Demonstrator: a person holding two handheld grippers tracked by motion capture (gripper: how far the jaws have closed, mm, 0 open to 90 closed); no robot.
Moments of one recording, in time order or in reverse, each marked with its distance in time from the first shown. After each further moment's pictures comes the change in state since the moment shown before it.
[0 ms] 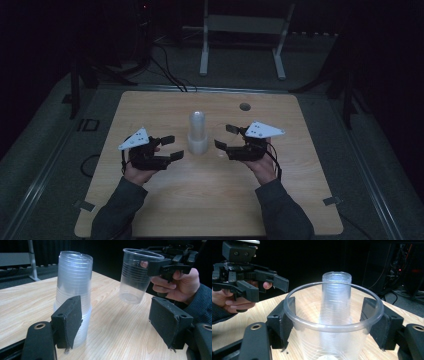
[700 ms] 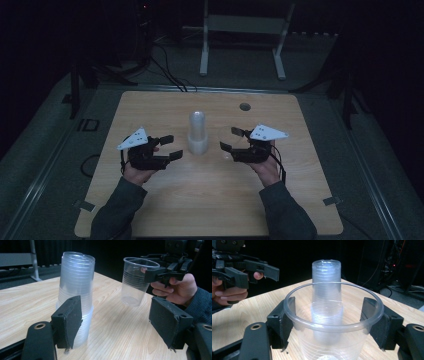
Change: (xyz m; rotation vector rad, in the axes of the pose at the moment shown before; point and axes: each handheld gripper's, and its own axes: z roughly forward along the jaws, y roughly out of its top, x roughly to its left) left arm 0.001 0.000 -0.002 -0.003 0.009 -0.003; right arm -0.009 -0.016 -0.008 0.019 -0.035 0.013
